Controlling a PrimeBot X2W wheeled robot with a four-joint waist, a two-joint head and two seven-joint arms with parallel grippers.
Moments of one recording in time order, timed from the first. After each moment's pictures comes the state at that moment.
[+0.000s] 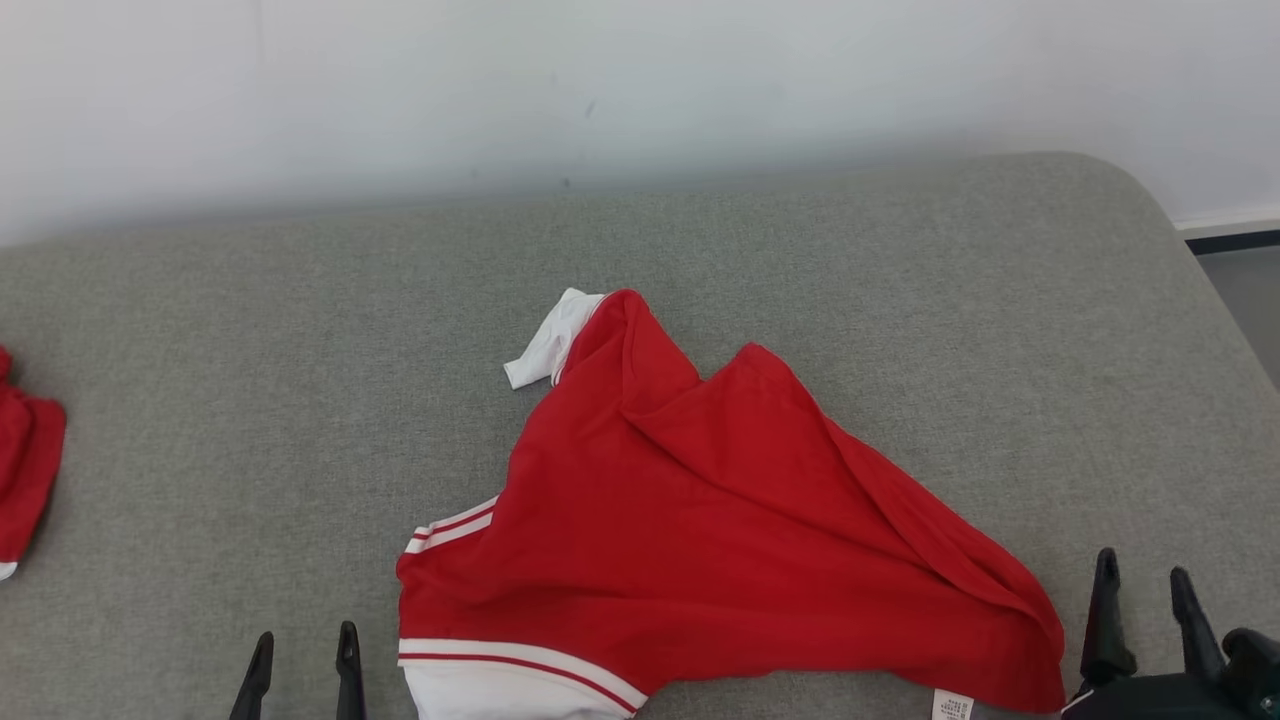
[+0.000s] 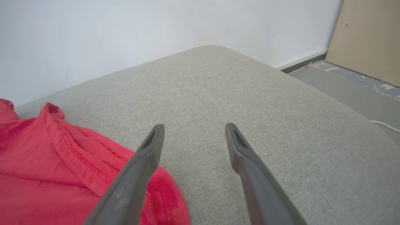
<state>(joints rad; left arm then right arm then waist) 0.09 0.05 0.03 0.17 -0.18 -0.06 -0.26 -0.08 -0.06 -0.33 0.43 0.18 0.13 -0.26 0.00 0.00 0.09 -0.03</state>
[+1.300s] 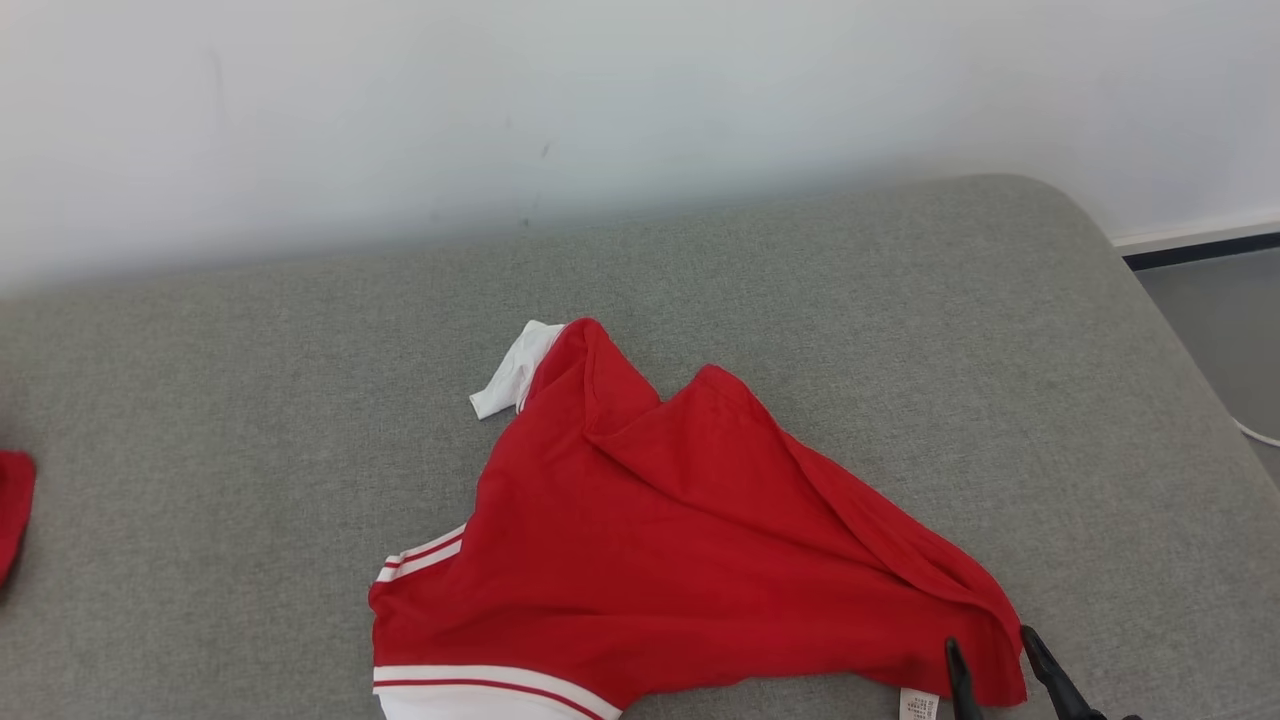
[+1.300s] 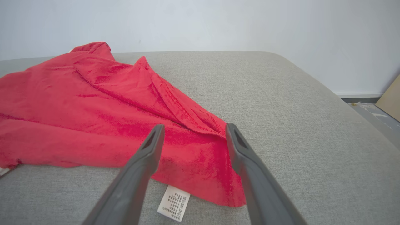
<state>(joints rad) 0.09 0.05 -0.10 0.51 -0.22 -0.12 -0.26 0.16 -0.09 -0.03 0.22 0.03 0.13 -0.26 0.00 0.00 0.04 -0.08</state>
